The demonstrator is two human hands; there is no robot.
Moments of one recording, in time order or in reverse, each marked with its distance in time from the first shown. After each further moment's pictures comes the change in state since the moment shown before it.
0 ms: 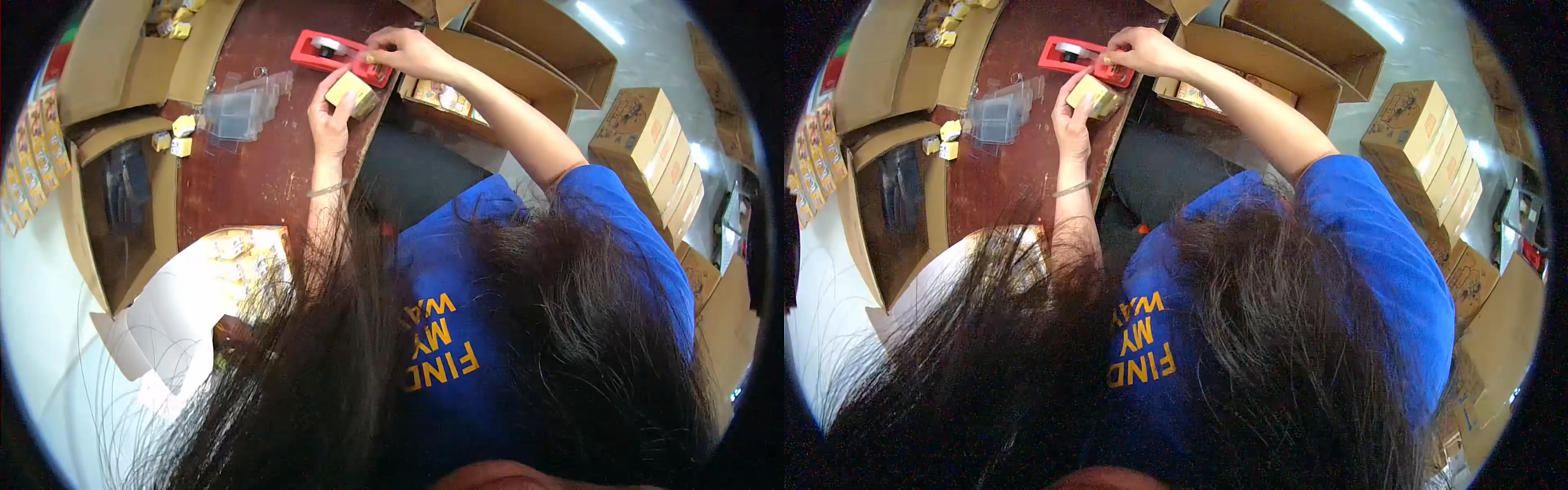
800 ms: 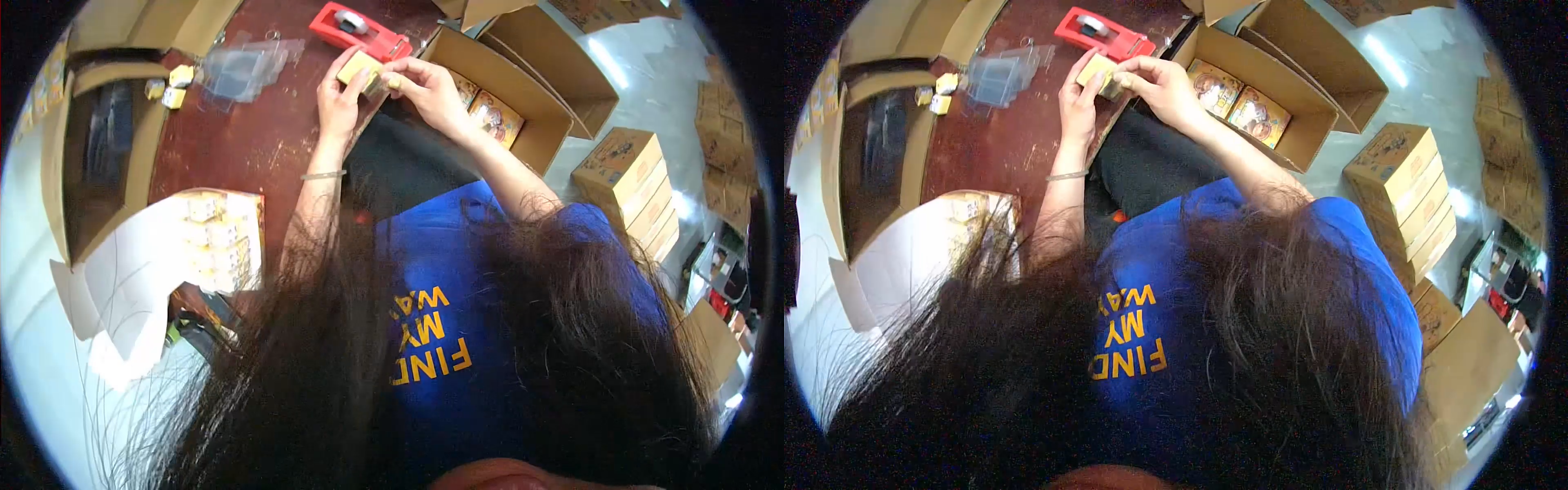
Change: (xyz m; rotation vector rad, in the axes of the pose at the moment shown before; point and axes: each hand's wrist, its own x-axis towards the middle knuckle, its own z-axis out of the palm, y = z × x) left_hand -0.010 -0.016 0.007 -0.107 0.173 -0.010; right_hand -0.068 -0.041 0.052 0.880 0.082 0.112
